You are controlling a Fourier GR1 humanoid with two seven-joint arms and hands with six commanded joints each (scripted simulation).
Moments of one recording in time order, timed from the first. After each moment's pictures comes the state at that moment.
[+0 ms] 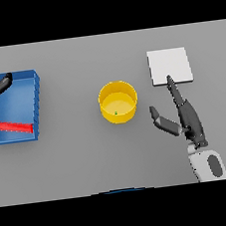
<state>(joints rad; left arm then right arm) -0.63 0.89 -0.65 -1.06 0.43 0.19 0.46 0.04 -0.06 0.15 -1.66 0.25 -0.03 -0.15</state>
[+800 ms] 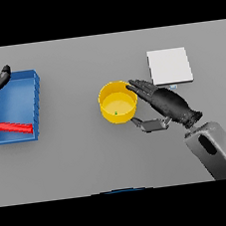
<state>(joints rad) -0.63 0.86 -0.62 -1.05 0.43 0.28 0.35 -0.26 -0.35 0.39 -1.59 0.63 0.20 -0.09</state>
